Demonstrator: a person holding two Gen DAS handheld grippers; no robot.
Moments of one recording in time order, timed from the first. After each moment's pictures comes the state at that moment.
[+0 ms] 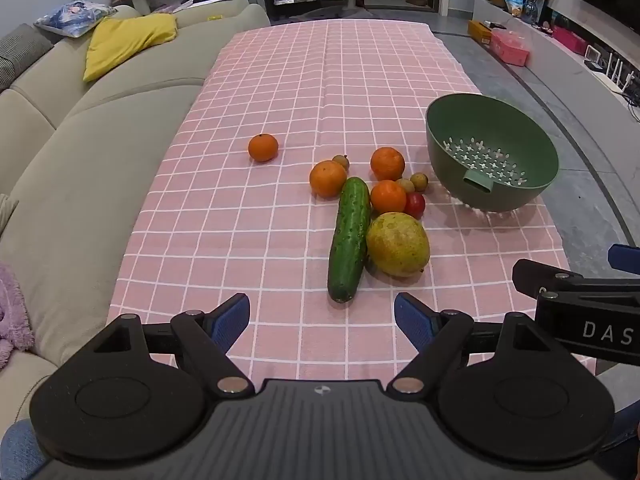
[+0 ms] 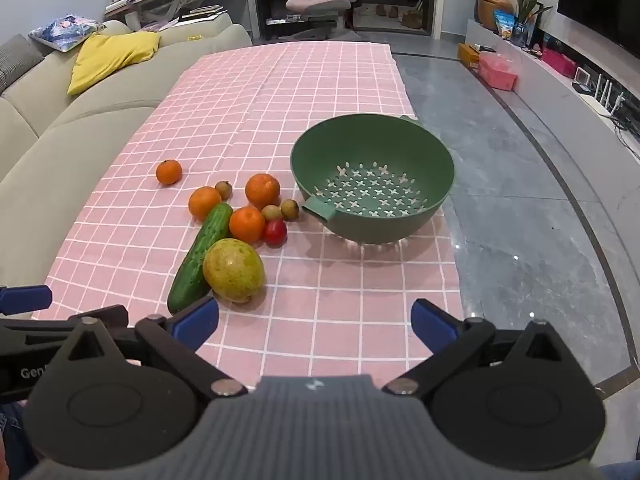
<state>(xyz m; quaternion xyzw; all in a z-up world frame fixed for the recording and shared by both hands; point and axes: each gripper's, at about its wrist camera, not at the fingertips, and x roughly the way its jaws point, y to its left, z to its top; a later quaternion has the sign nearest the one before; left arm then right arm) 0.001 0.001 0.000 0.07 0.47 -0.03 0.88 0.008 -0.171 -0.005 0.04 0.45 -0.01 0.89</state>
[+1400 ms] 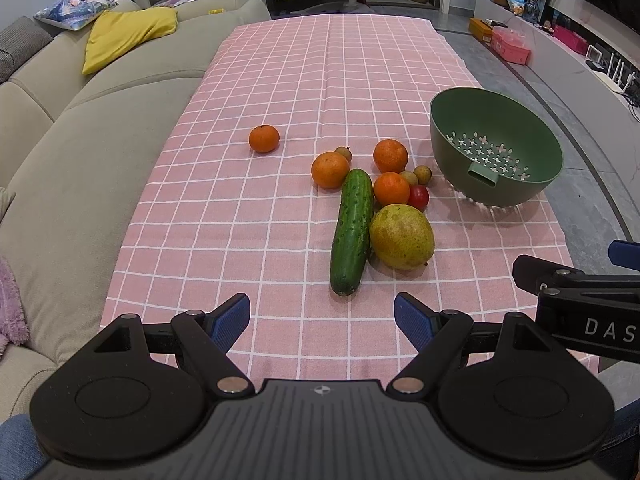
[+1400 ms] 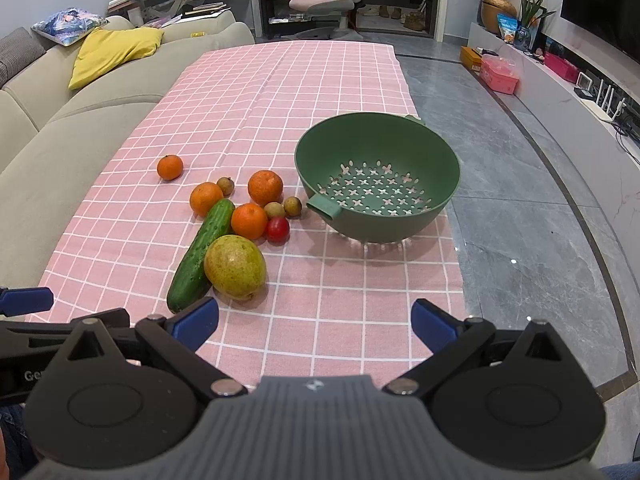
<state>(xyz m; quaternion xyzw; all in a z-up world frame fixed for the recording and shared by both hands) 0.000 0.002 -0.010 0.06 0.48 -0.03 0.88 0.008 -0.165 -0.009 0.03 0.45 -0.02 0.89</state>
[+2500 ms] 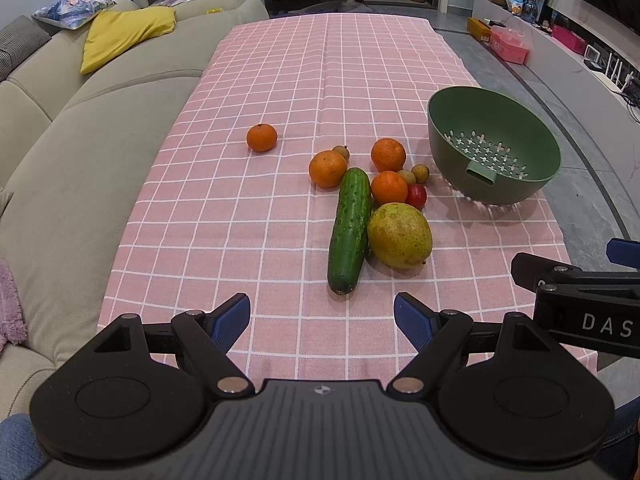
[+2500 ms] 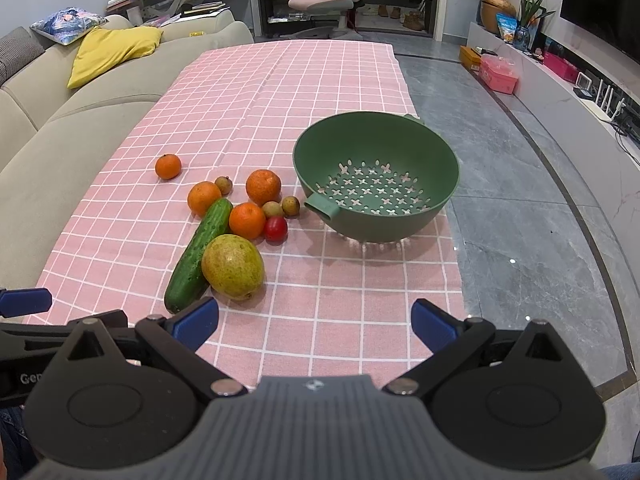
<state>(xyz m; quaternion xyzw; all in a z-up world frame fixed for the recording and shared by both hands) -0.001 0.003 -0.010 0.06 0.48 -0.03 0.88 0.008 -0.166 -0.007 0.03 0.45 -0.02 0.89</state>
